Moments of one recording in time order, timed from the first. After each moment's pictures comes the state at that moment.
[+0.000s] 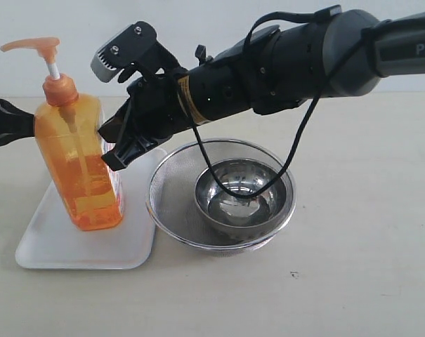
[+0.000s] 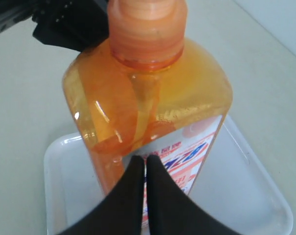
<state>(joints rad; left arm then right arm) 0.16 1.52 -0.81 -1.36 0.63 1.54 0.70 1.95 -1.40 -1.75 -0.50 1.44</state>
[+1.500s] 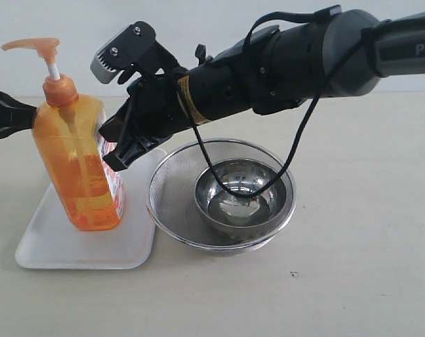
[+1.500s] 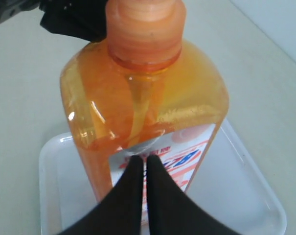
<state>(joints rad) 0.16 1.52 -0.81 -1.44 0.62 1.62 0.70 1.95 -1.40 -1.75 -0.49 1.41</state>
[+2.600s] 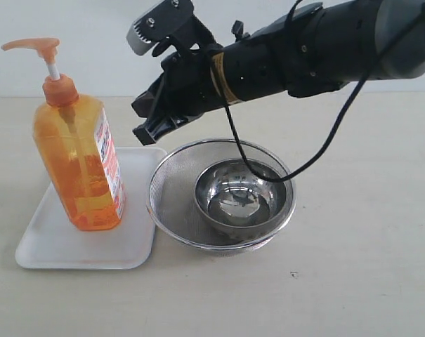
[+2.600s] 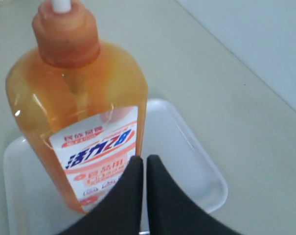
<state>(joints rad) 0.26 1.20 -0.75 -1.19 0.59 1.35 0.63 1.85 -1.33 -1.75 -0.44 1.43</state>
